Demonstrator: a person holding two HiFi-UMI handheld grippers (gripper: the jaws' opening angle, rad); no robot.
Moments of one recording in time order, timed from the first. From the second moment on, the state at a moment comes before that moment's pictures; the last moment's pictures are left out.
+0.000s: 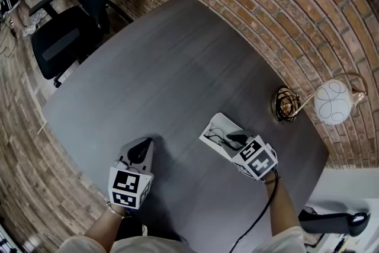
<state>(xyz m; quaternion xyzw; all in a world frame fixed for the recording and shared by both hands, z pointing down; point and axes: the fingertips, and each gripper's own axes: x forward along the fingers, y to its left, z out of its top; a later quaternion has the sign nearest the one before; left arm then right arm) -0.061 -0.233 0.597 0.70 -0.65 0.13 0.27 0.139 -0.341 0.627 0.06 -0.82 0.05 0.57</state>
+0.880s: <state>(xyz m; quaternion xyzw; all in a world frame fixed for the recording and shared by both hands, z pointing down) -0.057 -0.237 0.599 0.71 -0.64 0.13 0.27 0.137 -0.335 0.635 0.02 -0.81 0.12 0.57</state>
